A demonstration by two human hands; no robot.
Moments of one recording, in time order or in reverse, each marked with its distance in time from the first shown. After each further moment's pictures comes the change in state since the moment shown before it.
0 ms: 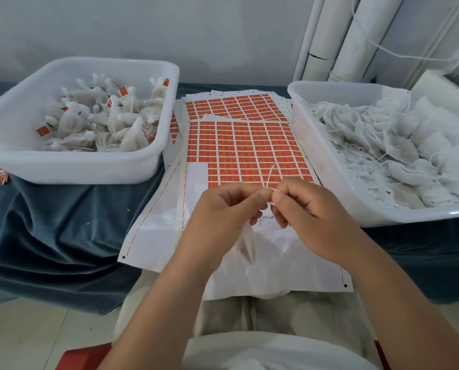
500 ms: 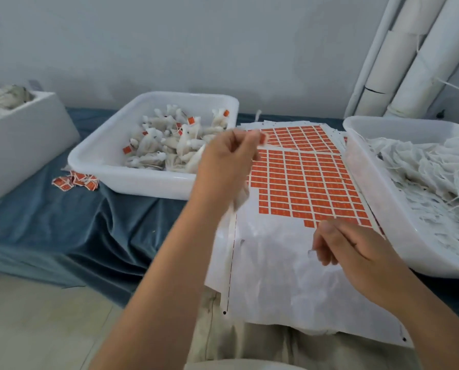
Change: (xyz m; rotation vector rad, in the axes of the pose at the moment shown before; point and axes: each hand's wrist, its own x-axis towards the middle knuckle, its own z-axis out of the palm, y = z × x) left_hand 0.047 0.068 -0.068 0.095 0.359 0.174; right_hand -0.001 -0.006 0.009 0.072 -0.031 0.047
